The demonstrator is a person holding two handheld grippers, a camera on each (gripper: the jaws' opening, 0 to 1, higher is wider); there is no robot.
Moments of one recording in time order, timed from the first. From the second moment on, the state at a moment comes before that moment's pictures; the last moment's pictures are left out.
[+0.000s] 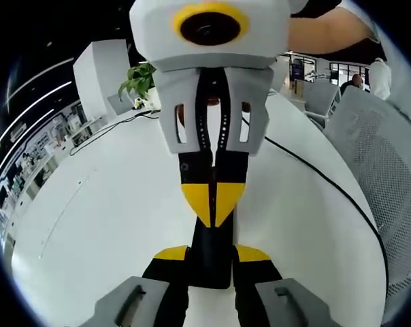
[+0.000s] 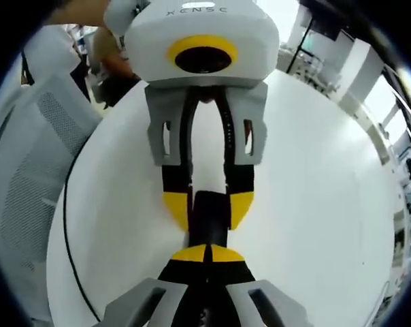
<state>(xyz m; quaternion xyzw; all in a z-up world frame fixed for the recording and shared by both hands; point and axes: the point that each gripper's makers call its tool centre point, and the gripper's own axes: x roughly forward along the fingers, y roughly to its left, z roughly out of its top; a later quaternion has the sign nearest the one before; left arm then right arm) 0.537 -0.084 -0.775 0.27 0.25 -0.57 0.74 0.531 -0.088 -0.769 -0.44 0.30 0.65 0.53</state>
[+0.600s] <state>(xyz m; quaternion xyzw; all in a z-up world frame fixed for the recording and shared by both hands) 0.536 -0.085 -0.775 0.27 0.25 -0.57 0.74 0.533 -0.083 -0.726 -0.43 0.25 0.65 0.58</state>
